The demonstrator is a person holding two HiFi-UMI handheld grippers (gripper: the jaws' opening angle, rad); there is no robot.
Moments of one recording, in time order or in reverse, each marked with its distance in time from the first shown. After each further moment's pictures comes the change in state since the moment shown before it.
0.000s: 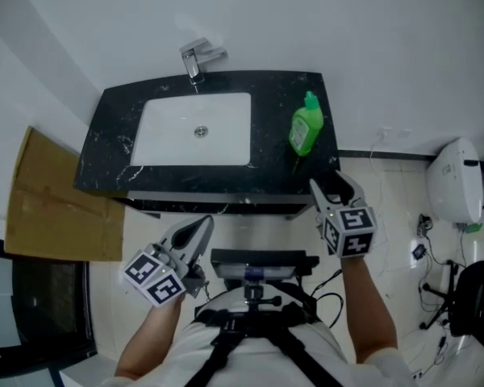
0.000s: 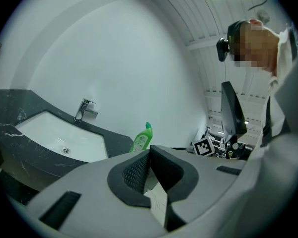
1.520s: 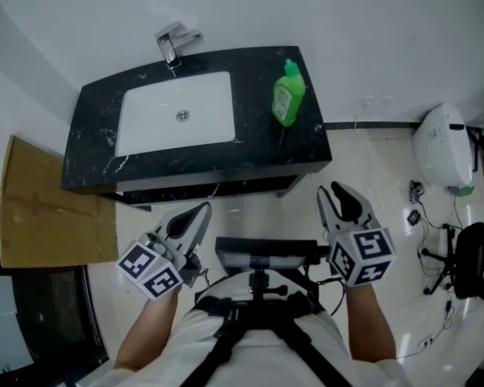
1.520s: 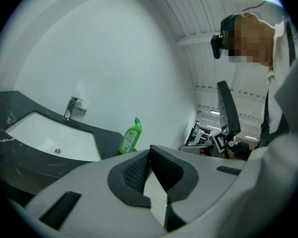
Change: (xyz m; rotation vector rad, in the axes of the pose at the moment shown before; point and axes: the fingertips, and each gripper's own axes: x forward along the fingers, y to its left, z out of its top) left arm -0.009 -0.023 -0.008 0.056 0.069 -0.114; right arm -0.113 0.043 -0.013 0.110 0.001 -0.054
